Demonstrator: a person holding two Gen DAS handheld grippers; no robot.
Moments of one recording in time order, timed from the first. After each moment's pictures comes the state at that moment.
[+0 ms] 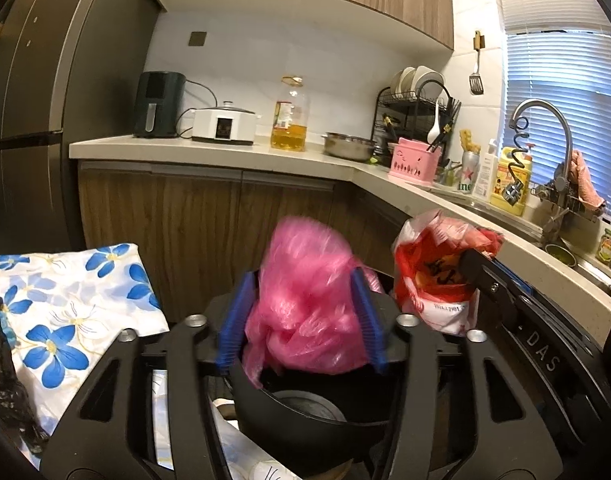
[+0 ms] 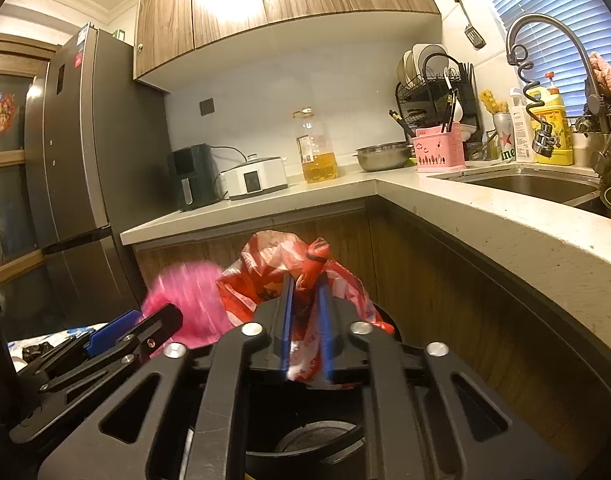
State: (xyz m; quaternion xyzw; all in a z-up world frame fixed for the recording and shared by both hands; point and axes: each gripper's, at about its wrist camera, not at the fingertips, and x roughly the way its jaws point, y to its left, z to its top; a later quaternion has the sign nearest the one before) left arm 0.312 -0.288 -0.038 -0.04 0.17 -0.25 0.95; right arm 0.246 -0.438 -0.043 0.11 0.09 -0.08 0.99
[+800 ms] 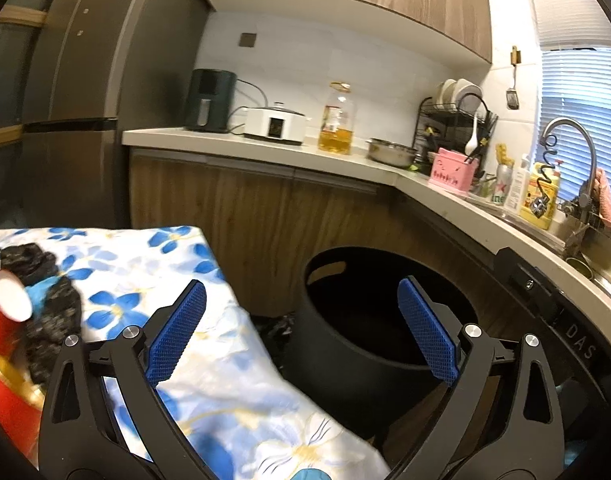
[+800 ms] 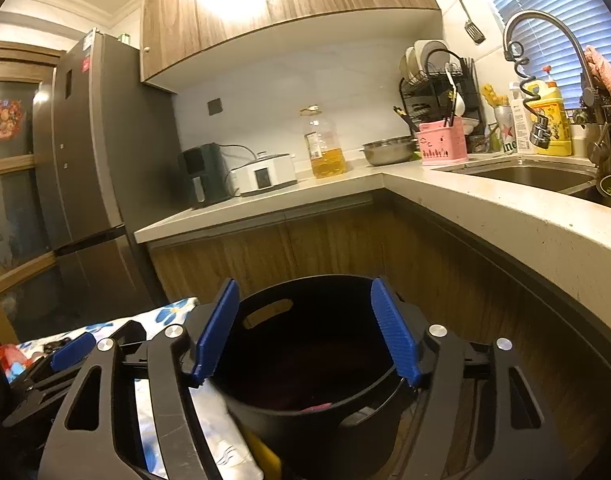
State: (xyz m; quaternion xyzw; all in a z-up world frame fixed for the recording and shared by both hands) left arm 0.266 -0.225 -0.038 -0.06 0.18 -0.17 0.97; right arm 0.211 -0.417 -0.039 0.12 0.10 -0.06 0.99
